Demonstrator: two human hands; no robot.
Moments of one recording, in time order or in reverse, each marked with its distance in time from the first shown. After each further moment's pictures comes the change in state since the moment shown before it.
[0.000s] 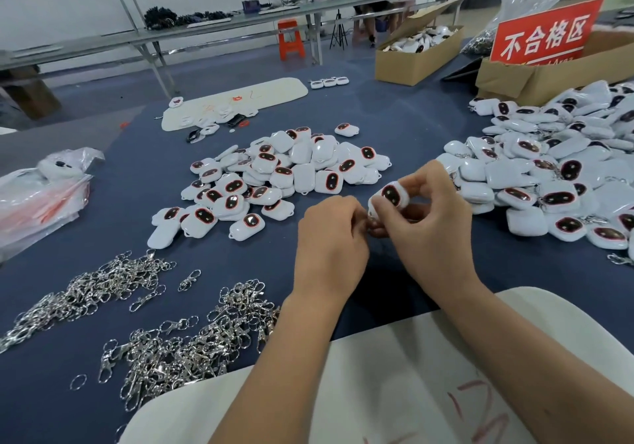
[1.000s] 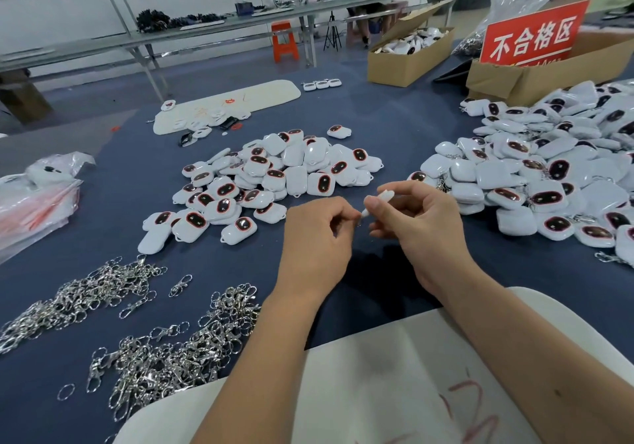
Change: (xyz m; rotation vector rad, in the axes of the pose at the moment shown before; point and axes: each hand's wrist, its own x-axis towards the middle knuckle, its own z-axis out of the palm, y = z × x) left_hand 0.004 -0.015 0.002 -0.249 0.026 0.003; right_hand 0.010 0.012 -0.006 0.335 -0.109 0.345
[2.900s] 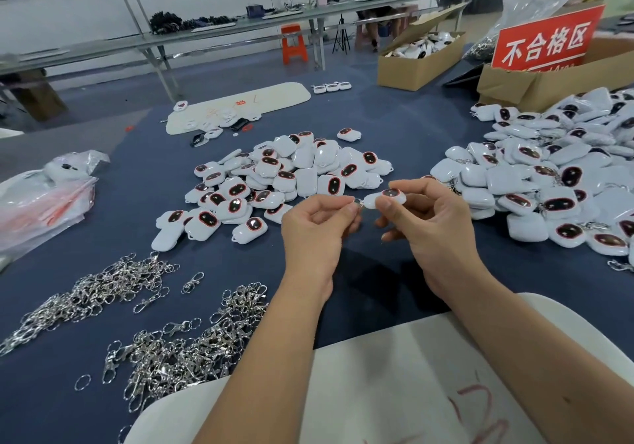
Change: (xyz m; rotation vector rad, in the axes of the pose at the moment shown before) left_hand 0.003 0.011 -0.001 -0.795 0.173 -0.514; right_hand -0.004 -0.007 0.004 0.024 -0.035 -0.090
